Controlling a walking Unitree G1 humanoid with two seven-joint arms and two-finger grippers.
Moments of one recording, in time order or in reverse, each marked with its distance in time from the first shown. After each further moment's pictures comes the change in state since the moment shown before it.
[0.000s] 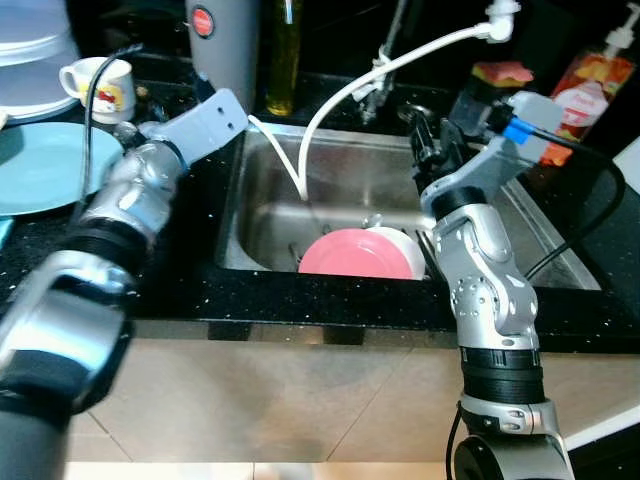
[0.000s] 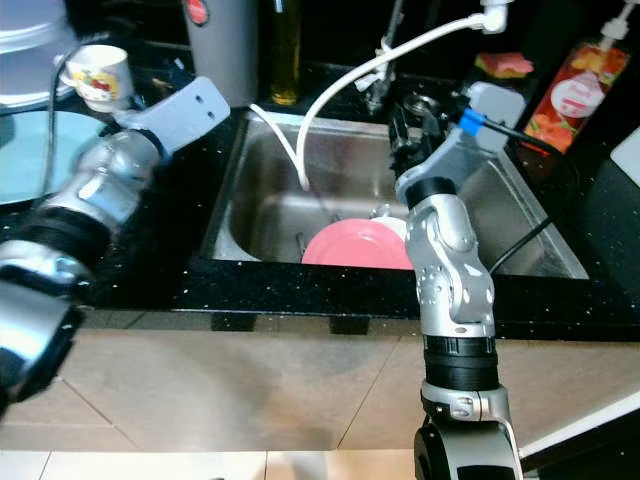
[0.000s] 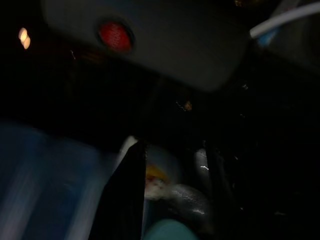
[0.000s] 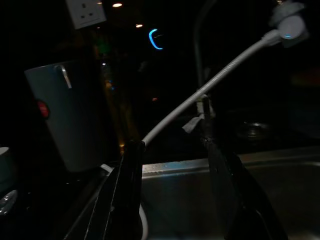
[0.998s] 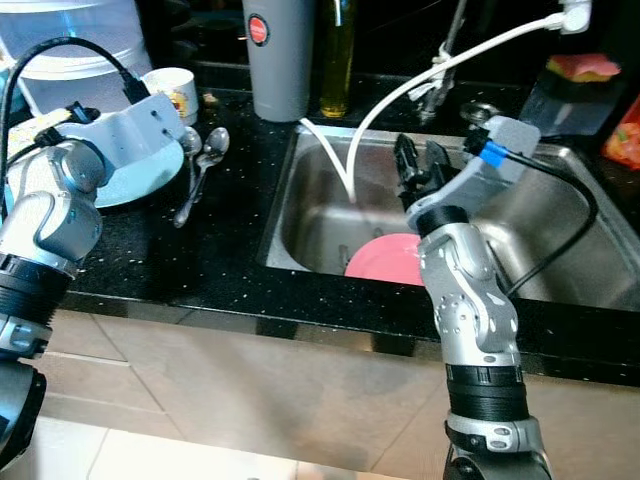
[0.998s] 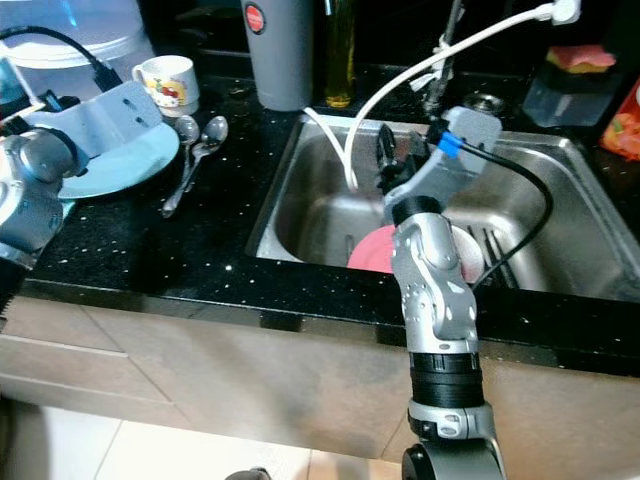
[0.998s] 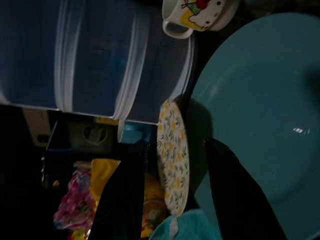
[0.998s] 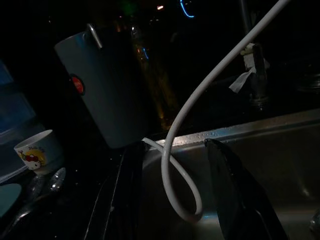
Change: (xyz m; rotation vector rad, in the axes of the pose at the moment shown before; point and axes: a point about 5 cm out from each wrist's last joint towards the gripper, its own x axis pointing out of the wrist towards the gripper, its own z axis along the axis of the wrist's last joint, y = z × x) left arm -0.046 0.025 -0.049 -0.012 0.275 -0.060; right arm -0.016 -0.001 -0.022 0.031 0.035 -0.071
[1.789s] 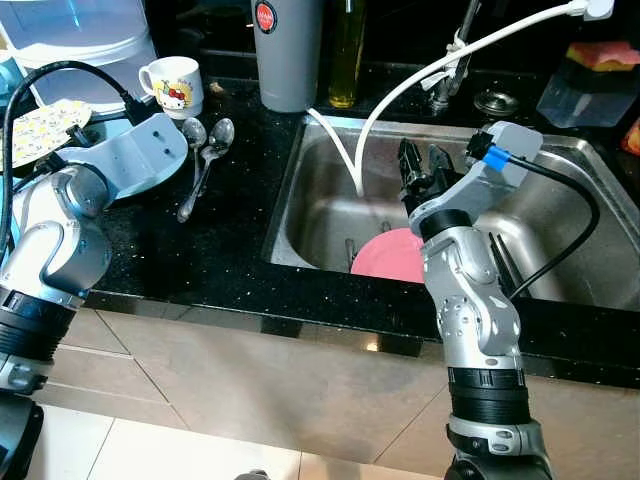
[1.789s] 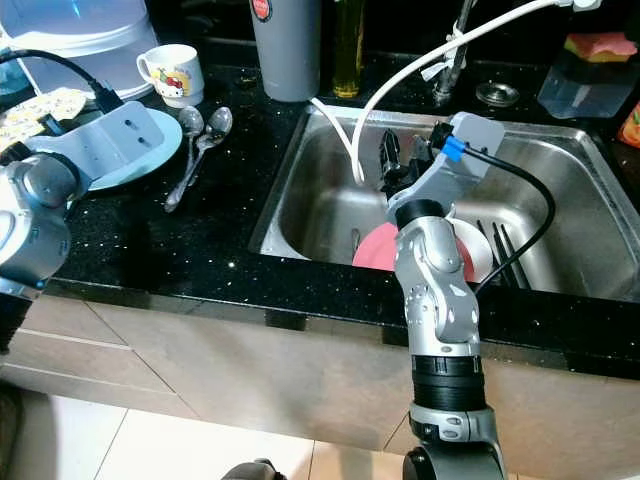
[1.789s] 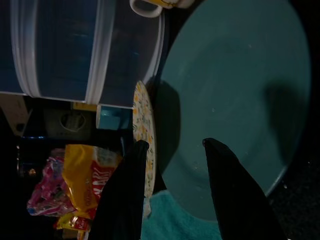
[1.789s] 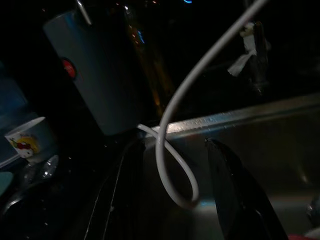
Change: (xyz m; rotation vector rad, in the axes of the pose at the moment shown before) left arm -0.019 -0.019 -0.008 -0.011 0.068 -0.024; right arm -0.005 -0.002 -0.006 0.007 0.024 -0.001
